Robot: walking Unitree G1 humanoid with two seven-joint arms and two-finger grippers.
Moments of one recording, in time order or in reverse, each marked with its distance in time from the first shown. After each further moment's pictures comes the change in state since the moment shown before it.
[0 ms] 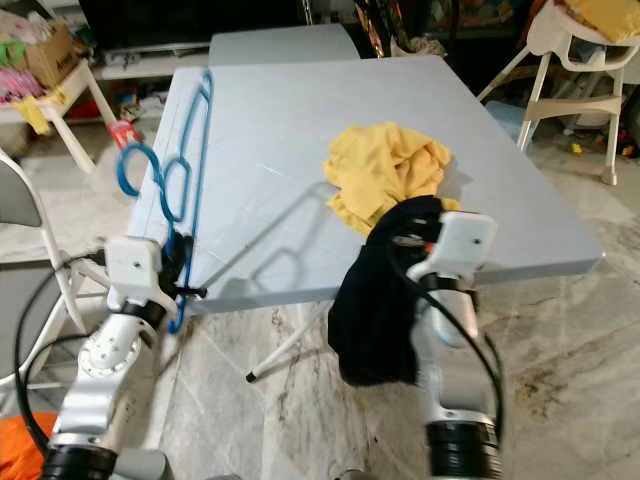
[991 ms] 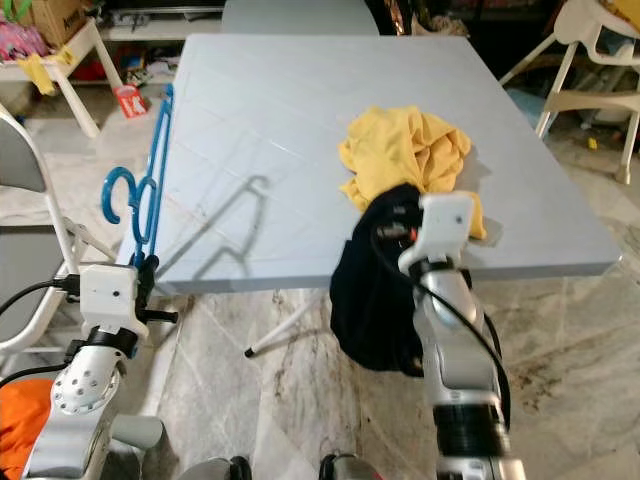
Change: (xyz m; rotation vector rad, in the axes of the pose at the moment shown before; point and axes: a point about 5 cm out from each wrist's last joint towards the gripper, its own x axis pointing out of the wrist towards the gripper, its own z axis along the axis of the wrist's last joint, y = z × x) left arm -0.038 0.019 -0.009 0.188 0.046 0.117; right arm 0.021 0.006 0.020 -0.067 0.003 0.180
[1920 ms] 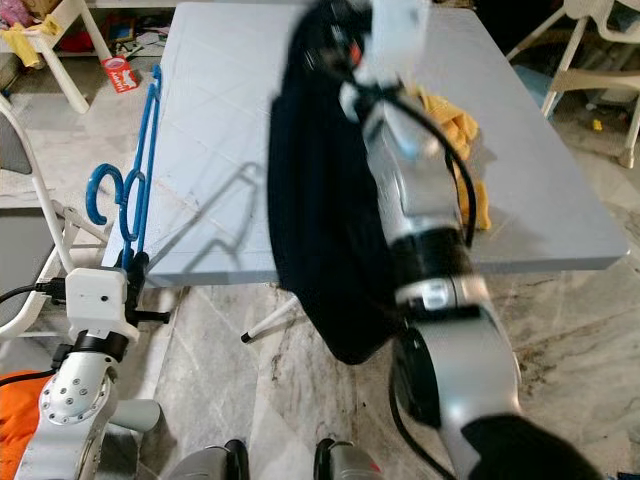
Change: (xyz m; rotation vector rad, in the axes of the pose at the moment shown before) left arm -0.007 0.004 0.009 0.008 -0.039 0.031; right arm 0.107 0.070 0.142 0.056 -0.334 0.381
